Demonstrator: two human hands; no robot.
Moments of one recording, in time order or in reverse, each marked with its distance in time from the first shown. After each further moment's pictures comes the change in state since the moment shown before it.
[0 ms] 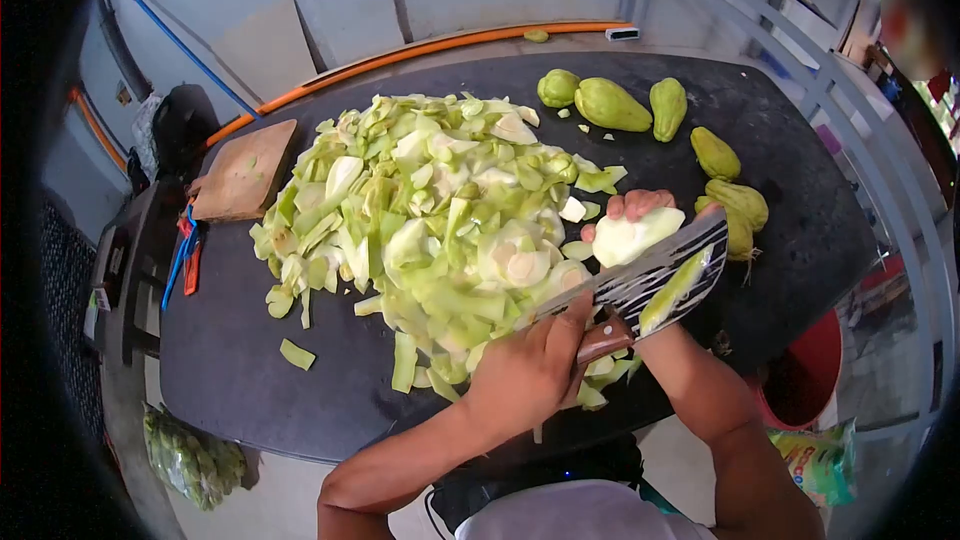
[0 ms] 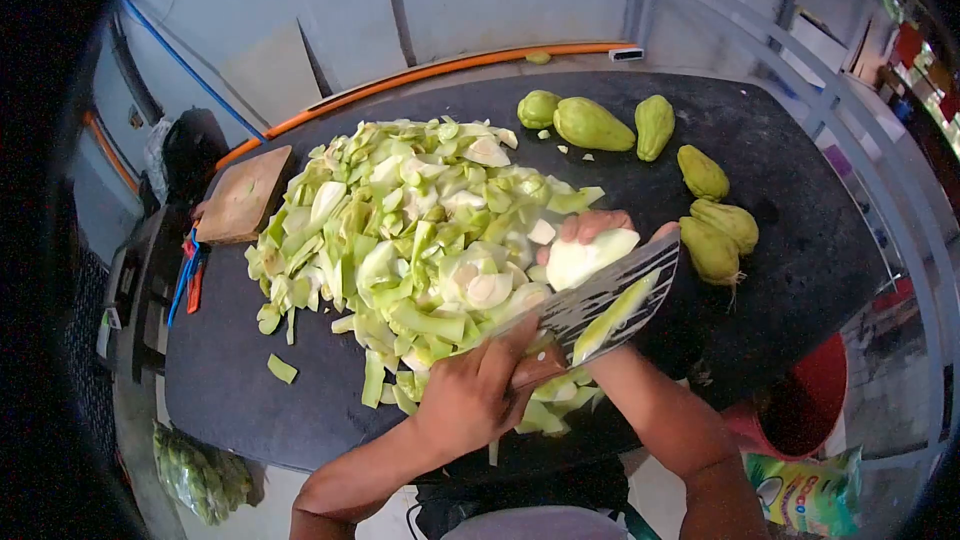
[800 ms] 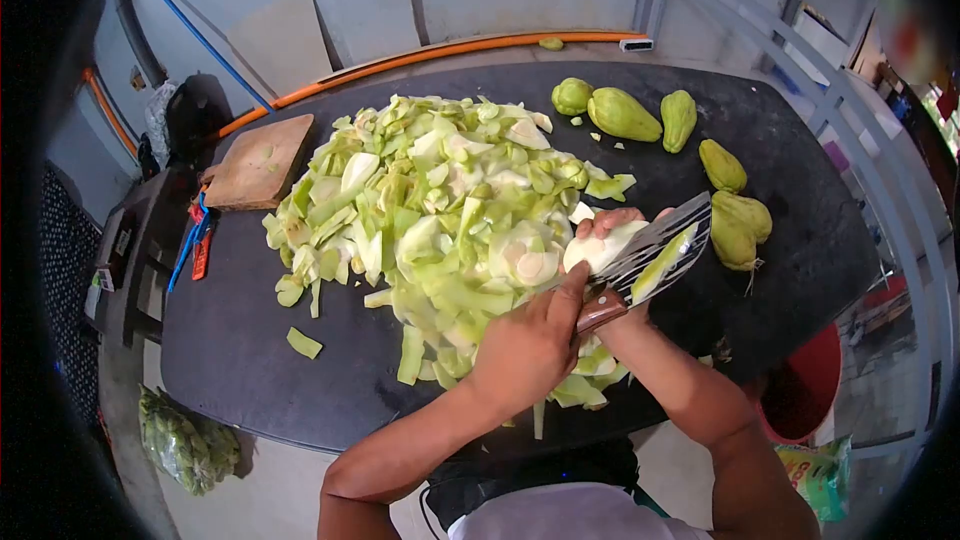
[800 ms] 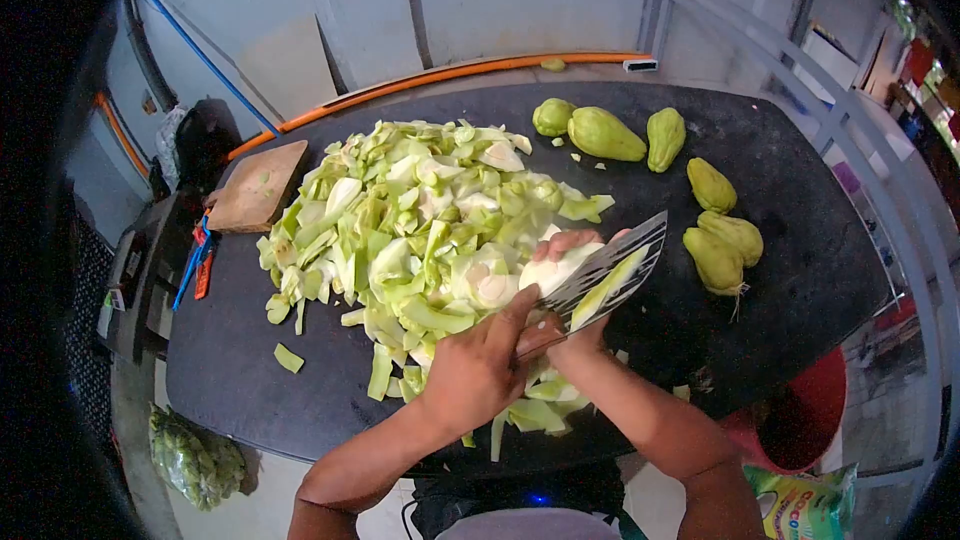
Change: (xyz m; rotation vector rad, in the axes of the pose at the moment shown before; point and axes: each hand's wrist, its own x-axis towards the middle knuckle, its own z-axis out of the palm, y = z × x) left_hand 0.014 -0.004 0.000 -0.015 0.027 -0.178; right_hand -0.019 0.025 0.041 -0.286 0.270 0.119
